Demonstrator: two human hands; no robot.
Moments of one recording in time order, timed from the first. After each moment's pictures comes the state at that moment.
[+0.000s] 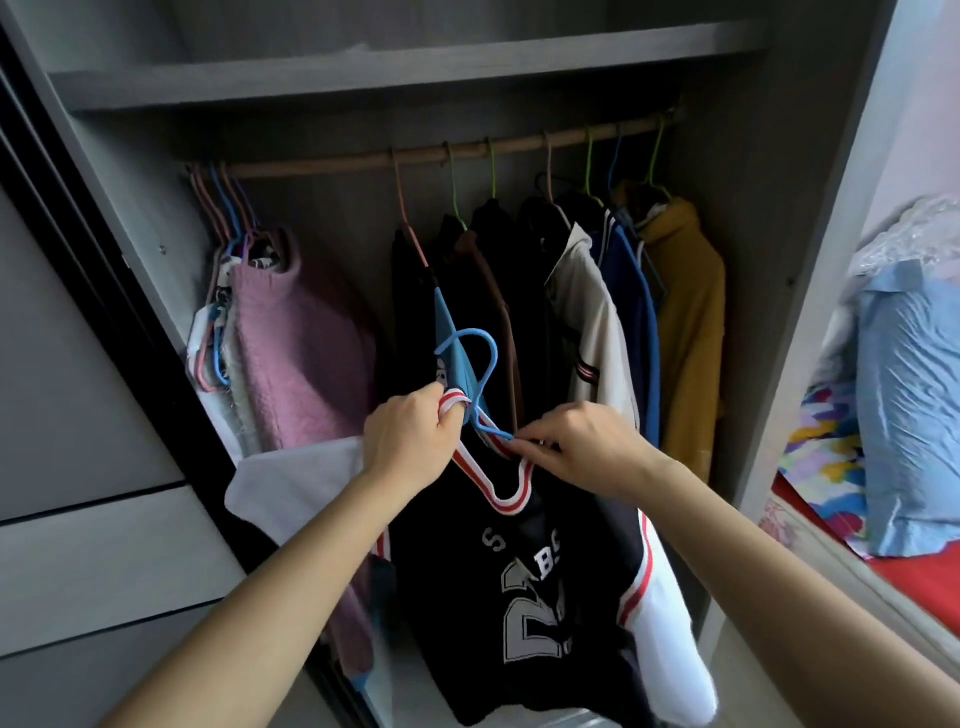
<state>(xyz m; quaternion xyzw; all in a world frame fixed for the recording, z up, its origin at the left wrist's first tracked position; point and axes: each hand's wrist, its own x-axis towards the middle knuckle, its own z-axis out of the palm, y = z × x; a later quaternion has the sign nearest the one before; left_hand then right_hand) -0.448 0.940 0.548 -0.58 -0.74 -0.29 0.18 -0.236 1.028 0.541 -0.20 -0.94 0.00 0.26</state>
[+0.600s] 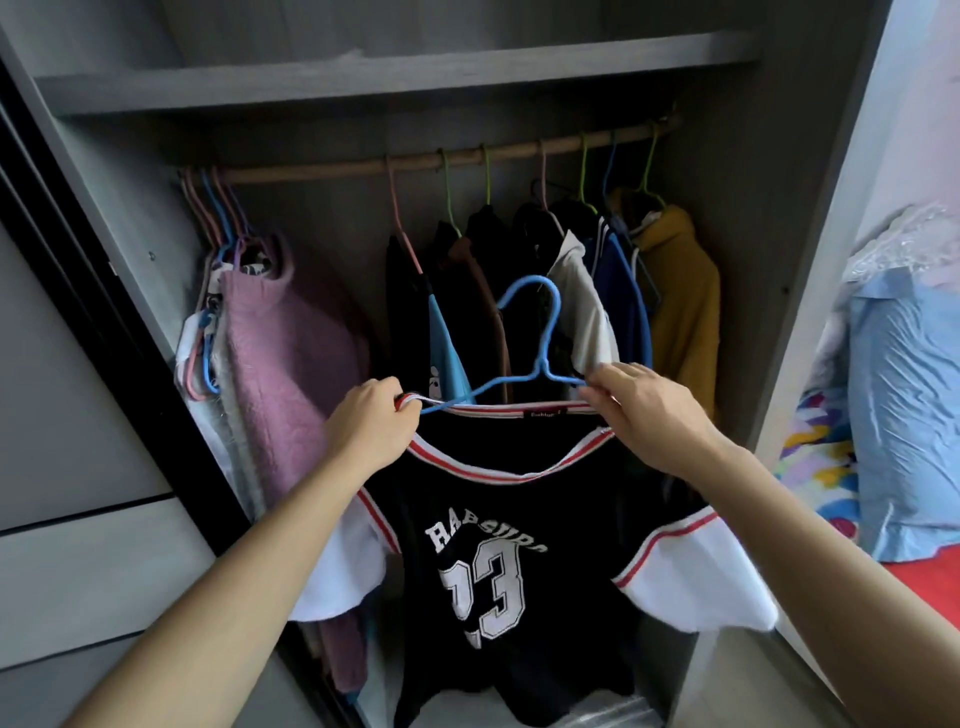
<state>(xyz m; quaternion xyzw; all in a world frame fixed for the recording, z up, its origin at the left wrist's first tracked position) -0.502 0.964 0.550 -0.51 -0.80 -0.28 0.11 -0.187 1.070 0.554 -0.31 -0.90 -0.06 0.31</state>
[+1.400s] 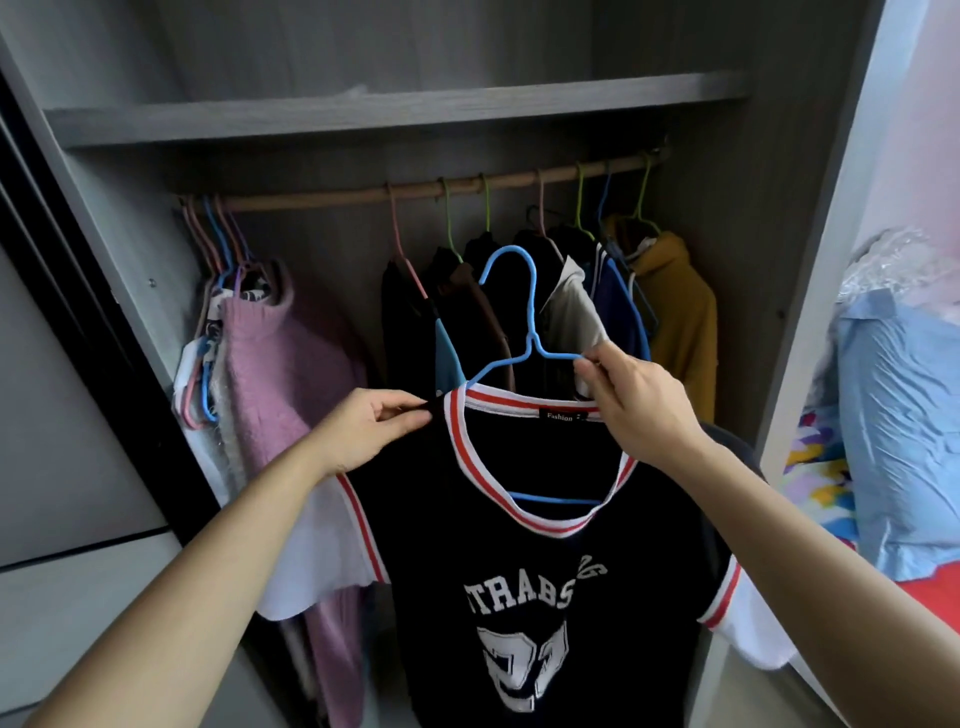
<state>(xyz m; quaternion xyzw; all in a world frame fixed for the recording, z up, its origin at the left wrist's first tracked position) -0.528 0.956 0.582 -0.66 -0.56 -0.43 -0.27 -0.214 1.064 0.587 -0.33 -0.85 0.03 0.40</state>
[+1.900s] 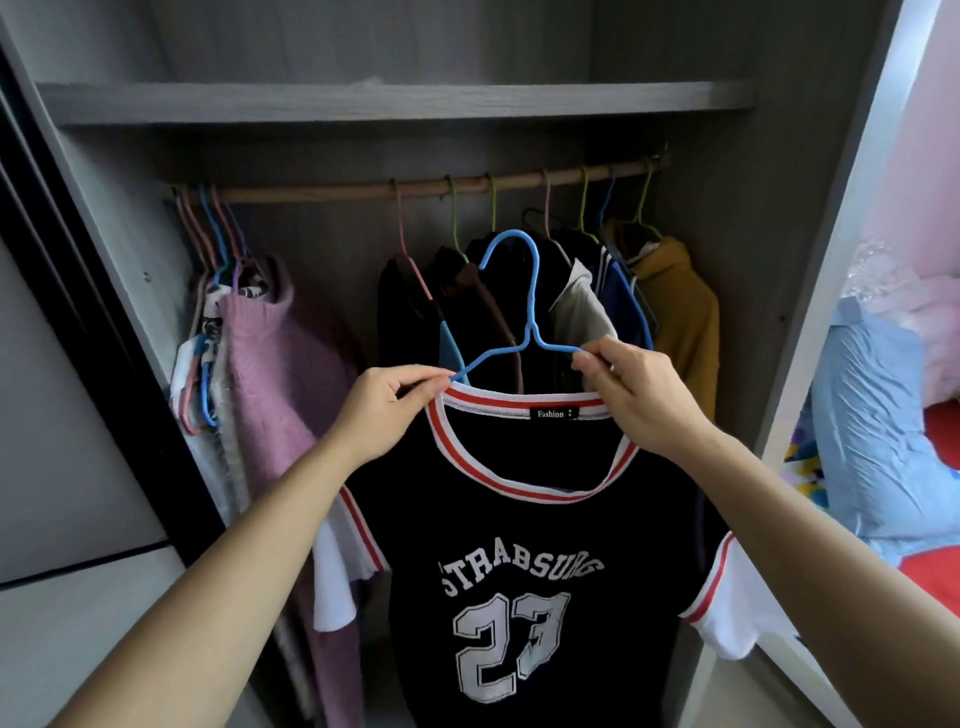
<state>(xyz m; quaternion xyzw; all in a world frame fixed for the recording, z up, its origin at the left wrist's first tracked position) -0.533 0.974 0.588 -0.68 -0.51 -0.51 -0.12 -0.238 1.052 0.603 -0.31 -0.84 0.11 0.43</state>
